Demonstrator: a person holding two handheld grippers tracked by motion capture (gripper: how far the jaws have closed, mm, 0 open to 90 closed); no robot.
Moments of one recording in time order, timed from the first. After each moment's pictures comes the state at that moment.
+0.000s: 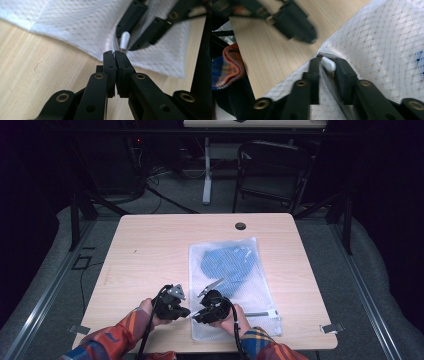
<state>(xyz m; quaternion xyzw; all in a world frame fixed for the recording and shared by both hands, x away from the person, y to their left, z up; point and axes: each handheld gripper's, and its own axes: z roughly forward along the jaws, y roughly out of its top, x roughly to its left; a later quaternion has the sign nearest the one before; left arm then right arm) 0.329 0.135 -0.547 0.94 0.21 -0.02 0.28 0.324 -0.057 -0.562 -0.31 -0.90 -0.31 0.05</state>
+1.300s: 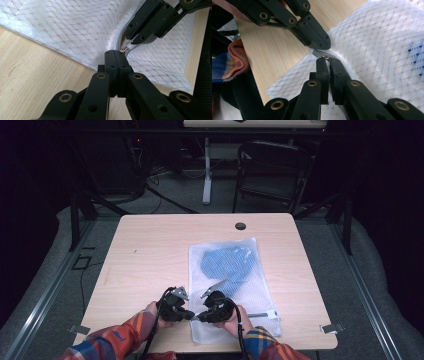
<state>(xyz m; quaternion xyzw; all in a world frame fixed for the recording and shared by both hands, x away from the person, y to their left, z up) 0.330 0.126 -0.564 0.93 0.23 -0.04 0.29 0.319 -0.066 -0.560 -0.32 -0.89 -0.32 0.05</state>
